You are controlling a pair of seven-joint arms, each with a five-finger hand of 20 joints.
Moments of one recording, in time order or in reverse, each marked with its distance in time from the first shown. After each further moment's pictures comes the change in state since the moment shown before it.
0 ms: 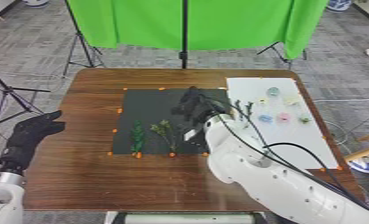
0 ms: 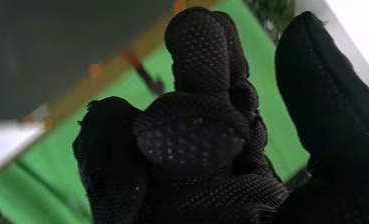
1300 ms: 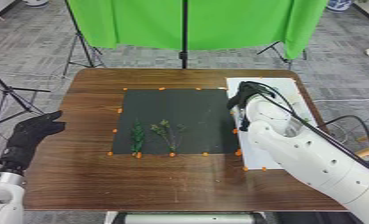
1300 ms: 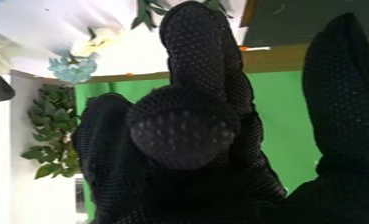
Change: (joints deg) left arm 0.0 -0.1 0.0 0.0 0.2 -0.1 -0.2; right arm 6.5 6.1 4.2 11.6 -9.0 -27.6 12.6
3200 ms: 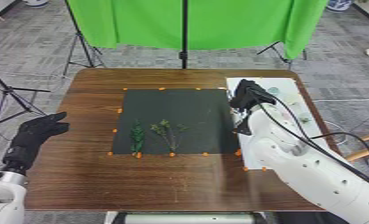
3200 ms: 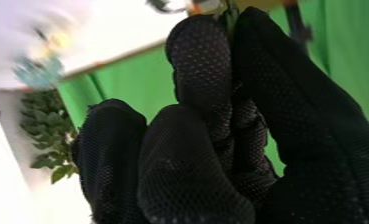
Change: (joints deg) left arm -0.5 -0.3 0.1 0.0 0.8 -2.0 -1.3; right arm -7.5 3.2 2.8 -7.2 -0.6 19.0 -6.1
